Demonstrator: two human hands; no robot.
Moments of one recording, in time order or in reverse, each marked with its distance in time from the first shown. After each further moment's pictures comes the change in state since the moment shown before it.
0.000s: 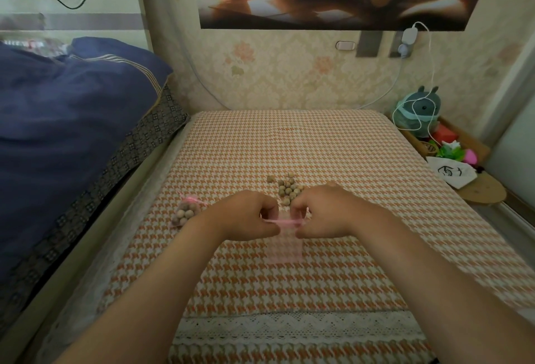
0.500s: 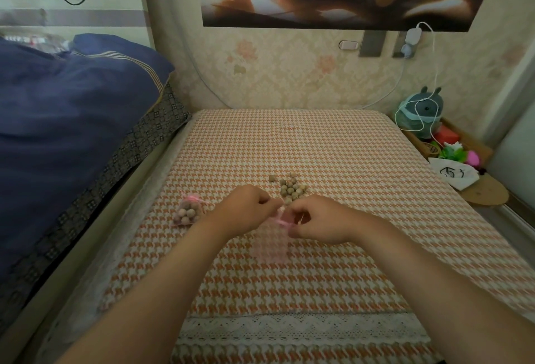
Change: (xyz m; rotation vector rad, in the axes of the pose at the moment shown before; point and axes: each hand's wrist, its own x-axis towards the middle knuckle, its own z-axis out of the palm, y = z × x) left_hand 0.005 -0.002 0.008 -0.187 0.209 -0.200; right_hand 0.005 -0.002 0.020 0.499 -0.040 0.047
